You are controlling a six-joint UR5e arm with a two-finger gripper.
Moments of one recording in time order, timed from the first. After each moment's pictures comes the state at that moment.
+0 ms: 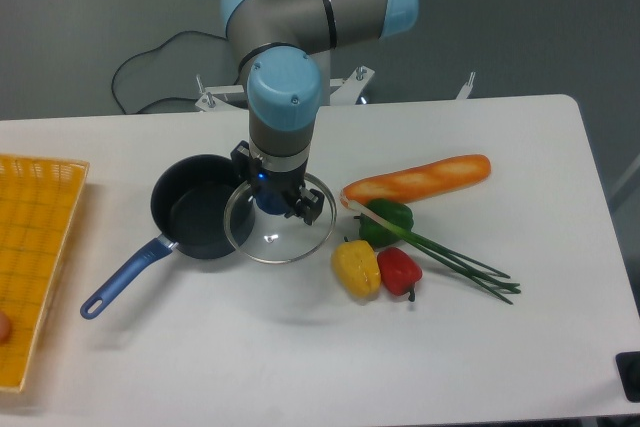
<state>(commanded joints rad) 2.35 -1.80 -1.65 -1.33 1.46 0.90</state>
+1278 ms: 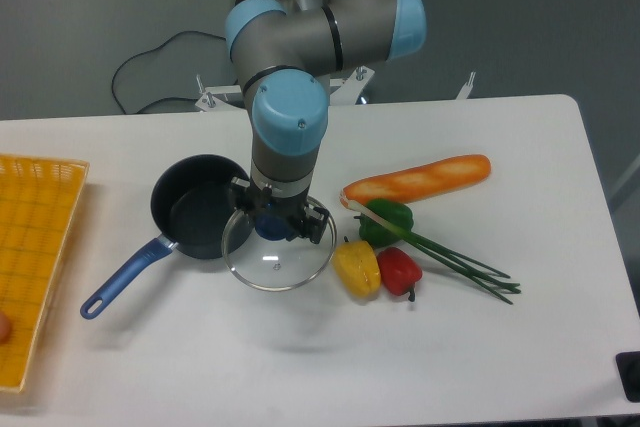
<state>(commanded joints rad) 2.34 -1.93 -1.51 -1.29 1.42 0.57</state>
